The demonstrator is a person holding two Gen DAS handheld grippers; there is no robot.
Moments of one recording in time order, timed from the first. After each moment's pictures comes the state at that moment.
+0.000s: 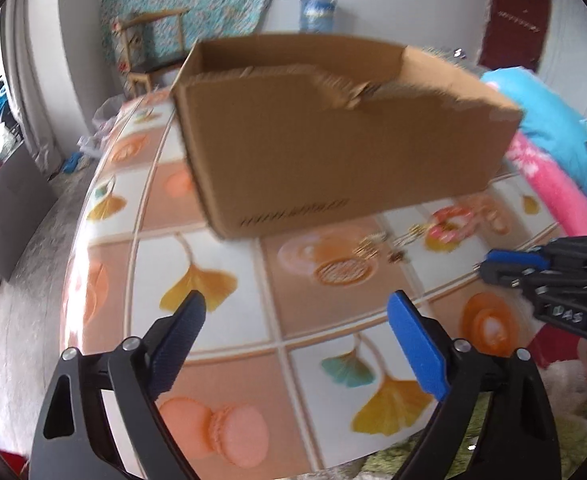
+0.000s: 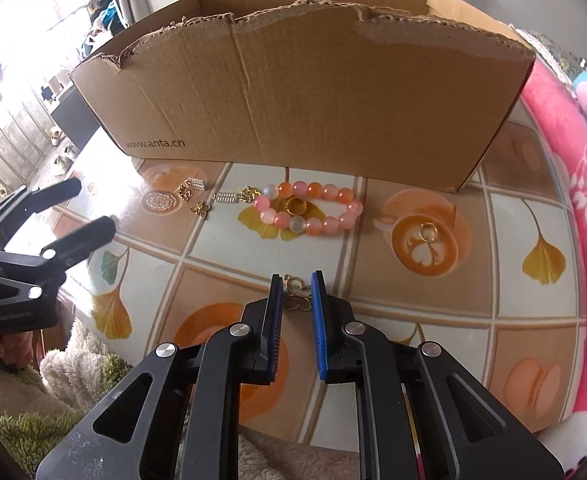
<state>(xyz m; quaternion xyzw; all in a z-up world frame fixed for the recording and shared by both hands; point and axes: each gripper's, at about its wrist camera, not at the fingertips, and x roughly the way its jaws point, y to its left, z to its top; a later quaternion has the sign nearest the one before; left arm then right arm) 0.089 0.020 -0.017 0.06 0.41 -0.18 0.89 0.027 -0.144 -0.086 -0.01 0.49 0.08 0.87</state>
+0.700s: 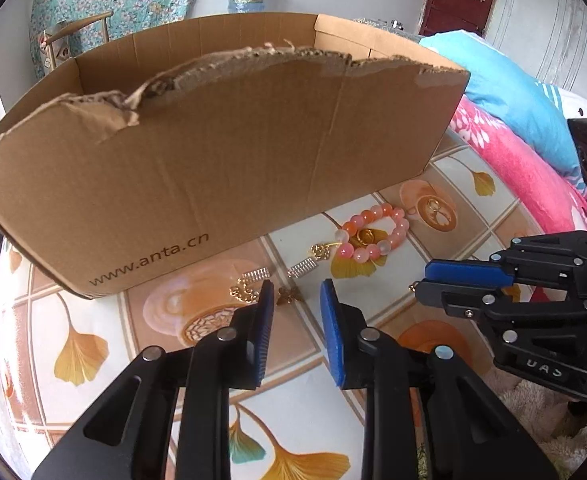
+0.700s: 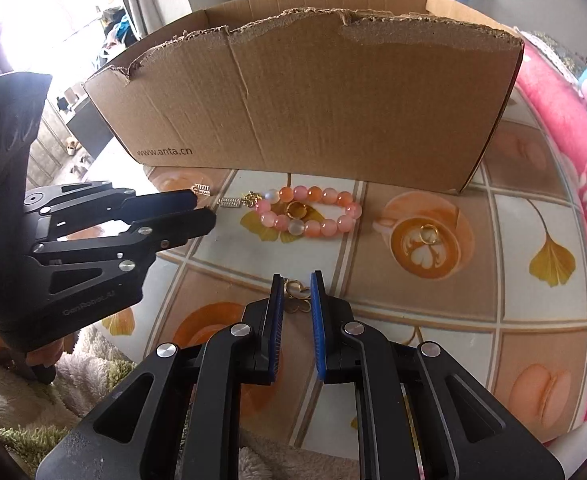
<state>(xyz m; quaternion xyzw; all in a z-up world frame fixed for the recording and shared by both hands) 0.115 -0.055 -0.039 0.09 0.44 -0.27 0.85 0.011 -0.178 -0.085 0.01 0.47 0.11 0.88</state>
